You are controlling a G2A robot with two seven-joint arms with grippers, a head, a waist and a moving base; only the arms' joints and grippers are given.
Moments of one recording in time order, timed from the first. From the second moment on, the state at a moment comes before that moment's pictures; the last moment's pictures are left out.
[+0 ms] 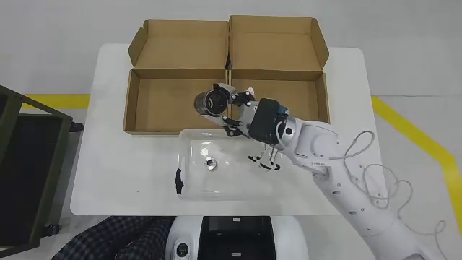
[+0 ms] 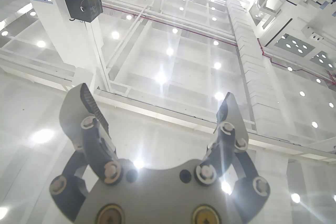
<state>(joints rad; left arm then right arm) -0.11 -0.30 -0.54 -1.19 3.07 0.29 0.07 -0.97 -1.20 0.93 -1.76 -1.19 -0.55 -0.14</state>
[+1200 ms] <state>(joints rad) -0.11 -0.30 -0.54 -1.19 3.07 0.29 0.07 -0.70 -1.33 0.71 -1.33 -1.14 -0.45 0.19</state>
